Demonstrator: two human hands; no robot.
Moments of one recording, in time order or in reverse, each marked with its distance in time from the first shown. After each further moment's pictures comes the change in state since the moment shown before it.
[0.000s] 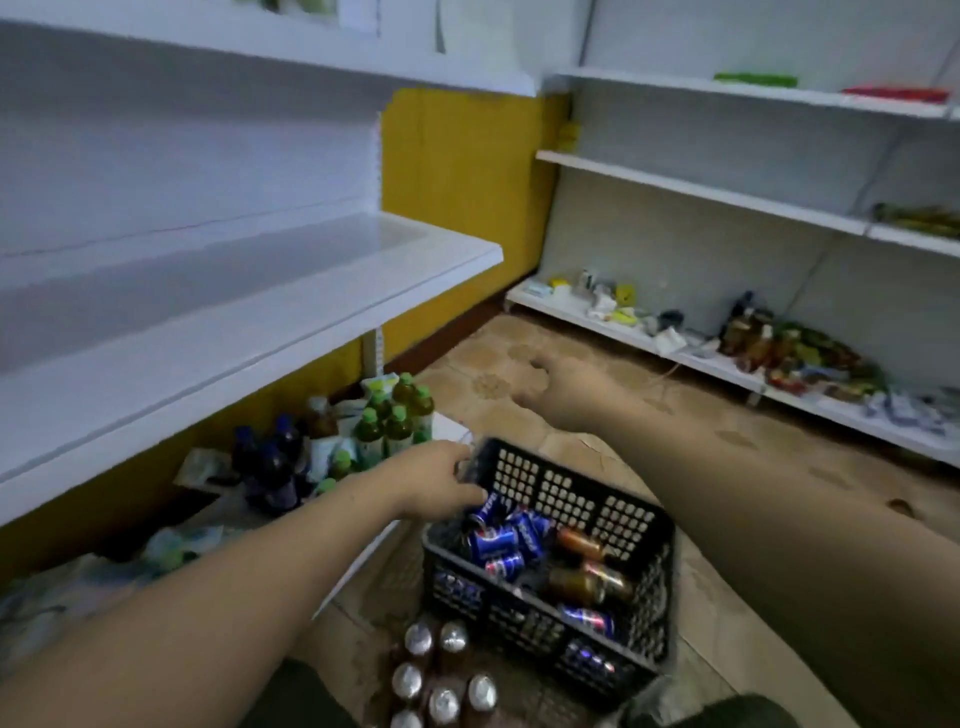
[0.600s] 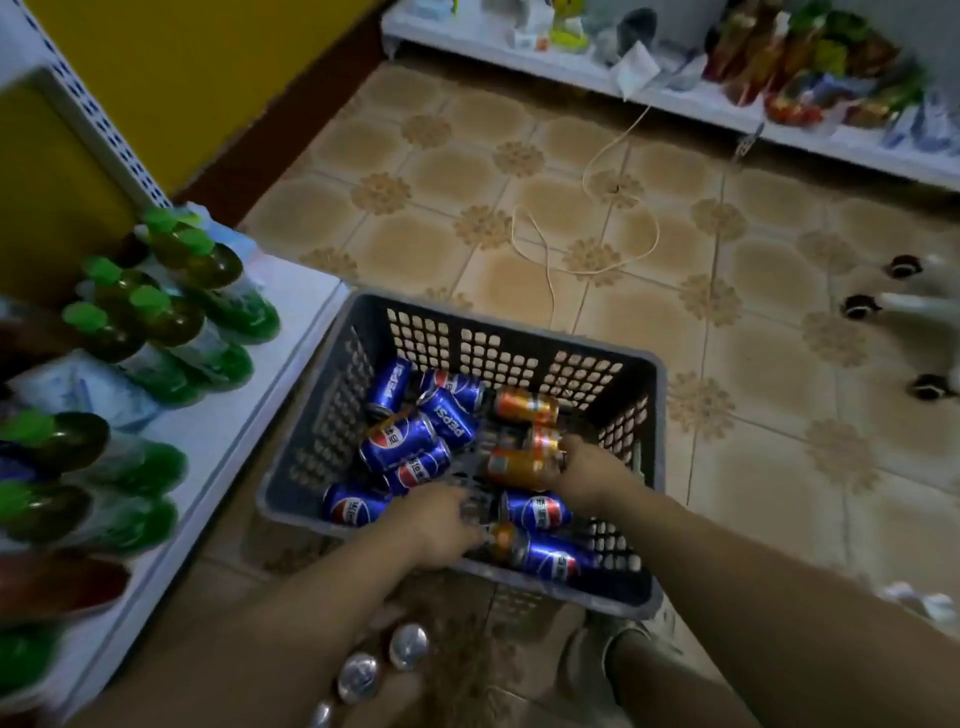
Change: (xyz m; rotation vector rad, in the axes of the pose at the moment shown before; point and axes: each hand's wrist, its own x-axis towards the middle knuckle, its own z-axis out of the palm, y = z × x) left_hand 0.292 -0.003 0.256 0.056 -0.542 -0.100; right_hand 0.088 0.312 0.281 0.289 -0.532 0.544
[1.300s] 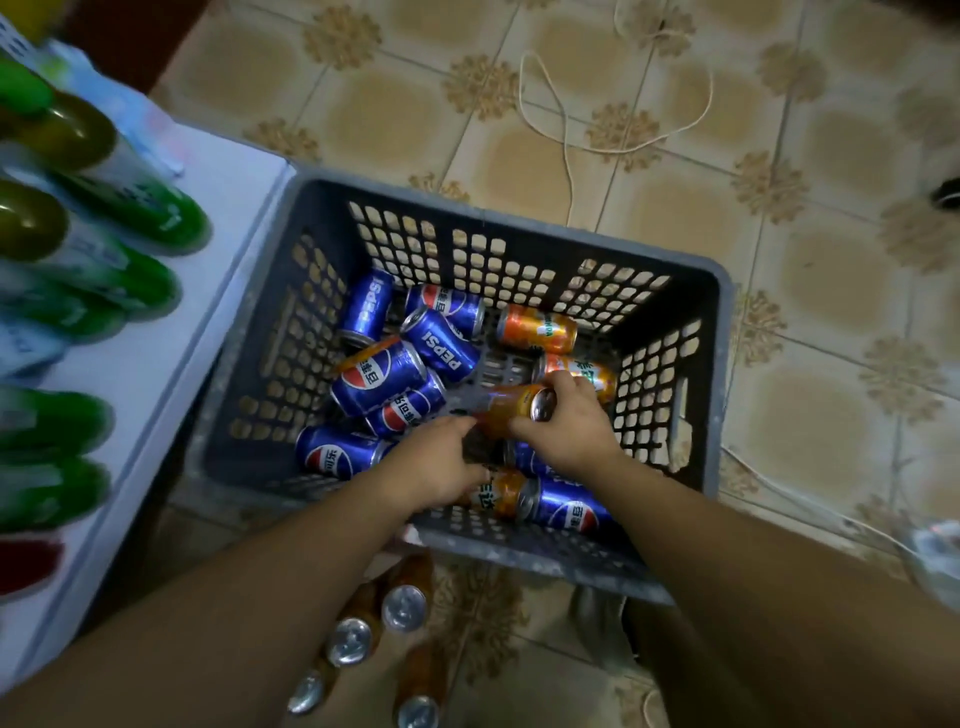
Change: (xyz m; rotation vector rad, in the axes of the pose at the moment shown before) left_hand 0.120 -0.031 0.037 -0.186 0.025 0.058; right_hand 0.102 0.027 0.076 0.283 0.142 -0.026
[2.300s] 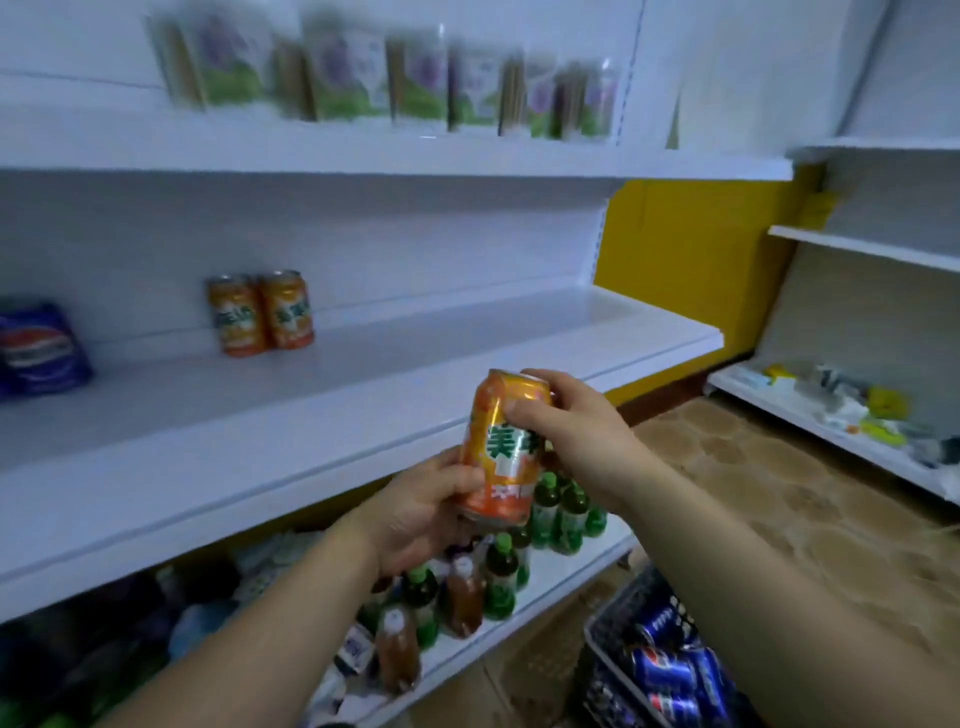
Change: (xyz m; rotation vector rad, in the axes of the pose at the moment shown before) left_hand -0.617 -0.068 -0.117 -1.282 0.679 0.574; right_hand -0.499 -0.418 -0.012 0.384 -0.418 -0.993
